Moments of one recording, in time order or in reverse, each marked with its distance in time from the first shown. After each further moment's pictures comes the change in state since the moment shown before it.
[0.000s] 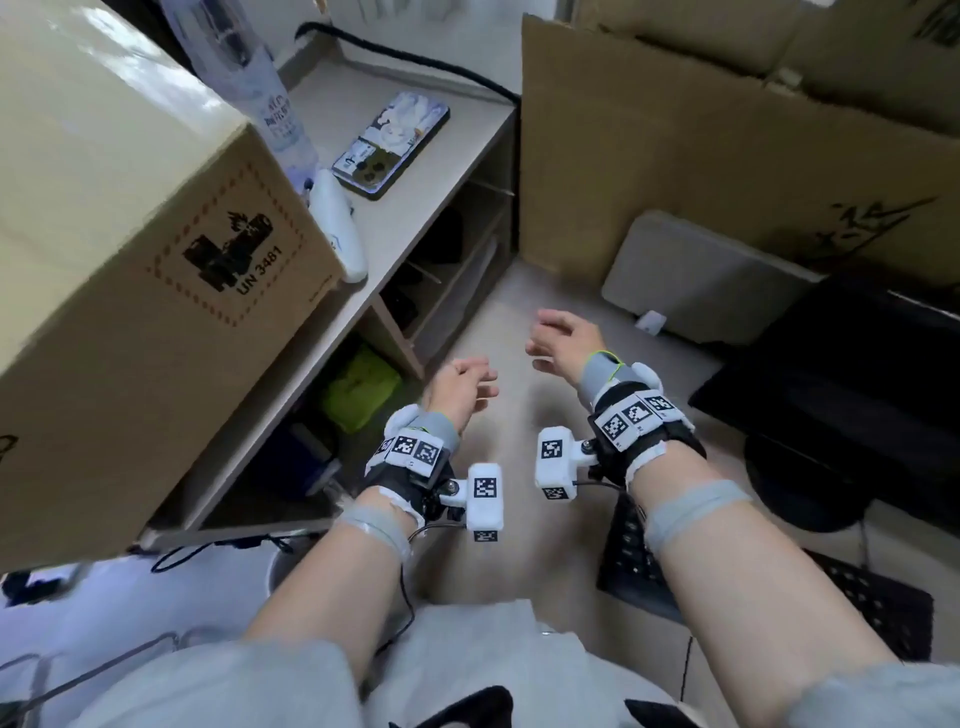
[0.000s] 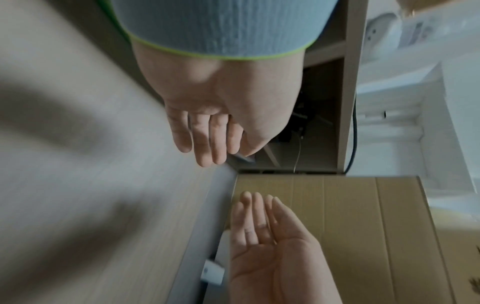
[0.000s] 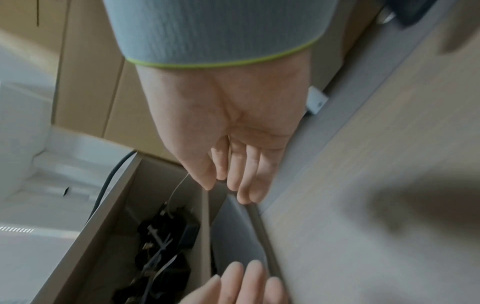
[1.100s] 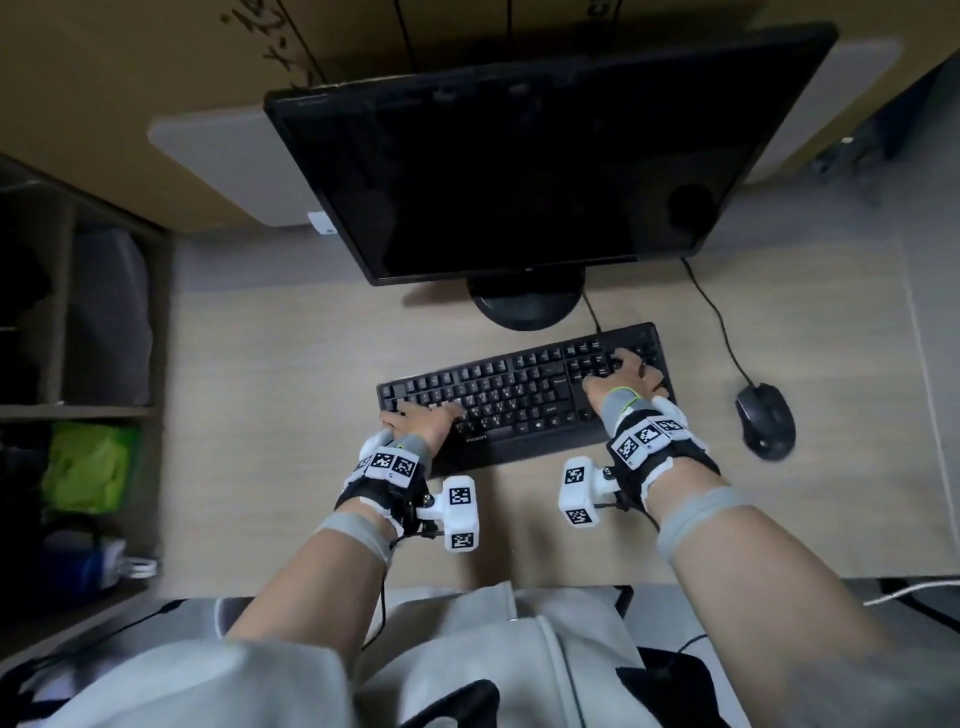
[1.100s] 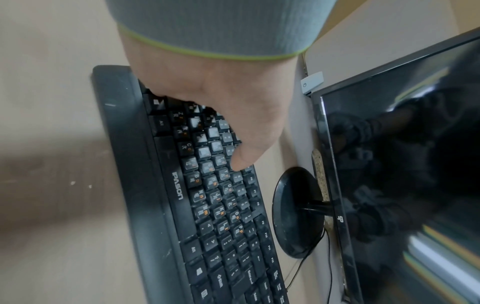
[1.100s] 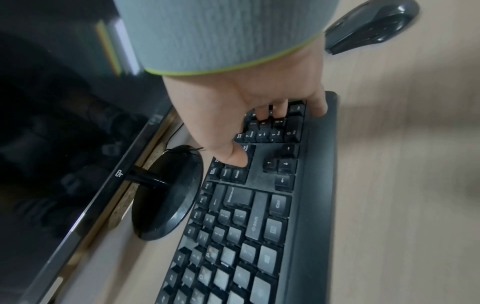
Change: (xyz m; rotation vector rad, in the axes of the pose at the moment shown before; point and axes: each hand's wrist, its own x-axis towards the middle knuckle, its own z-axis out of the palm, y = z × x) left_hand -0.099 -0.212 0.254 1.287 -0.056 -0.268; right_hand -0.166 0.253 -0.386 -0.427 0.708 0.761
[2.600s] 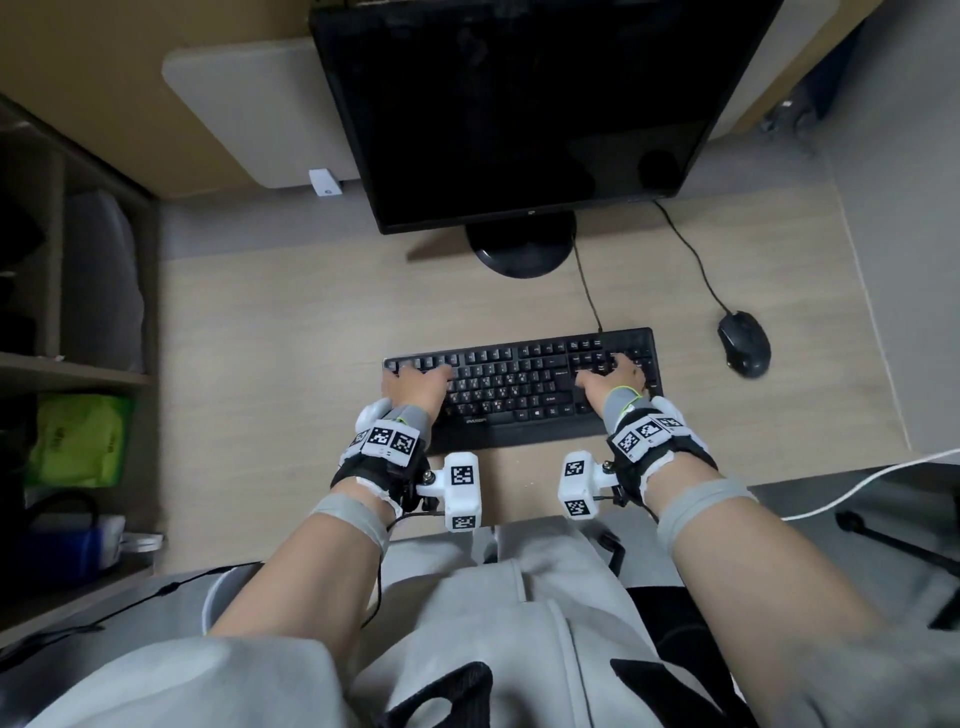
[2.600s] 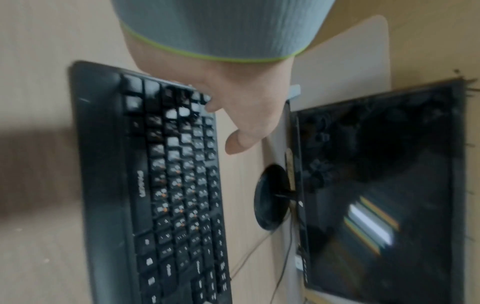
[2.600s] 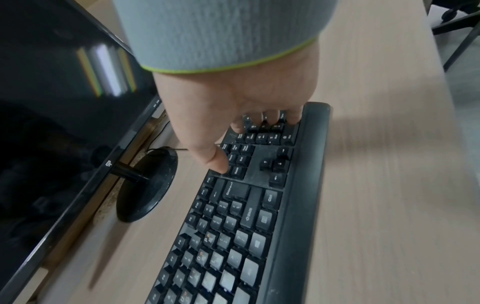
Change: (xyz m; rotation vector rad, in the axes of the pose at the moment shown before) left_hand -0.021 -0.065 -0.031 -0.328 -0.040 0.233; right_hand -0.081 0.058 0.045 0.169 -0.018 0.048
